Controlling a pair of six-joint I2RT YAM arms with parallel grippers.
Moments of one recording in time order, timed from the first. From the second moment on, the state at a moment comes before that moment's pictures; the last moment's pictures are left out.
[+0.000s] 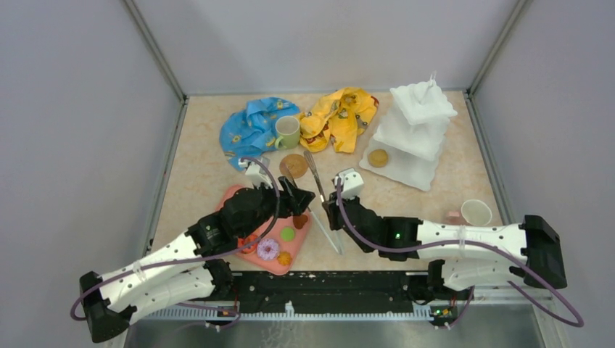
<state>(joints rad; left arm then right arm) -0.96 0.74 0.65 -0.20 -0.27 -0.82 1.34 1.14 0.79 -0.09 0.74 0.50</state>
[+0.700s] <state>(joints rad) -0.96 0.67 0.54 -0.05 -0.26 -0.91 1.16 1.11 0.67 0.01 0.58 0.54</state>
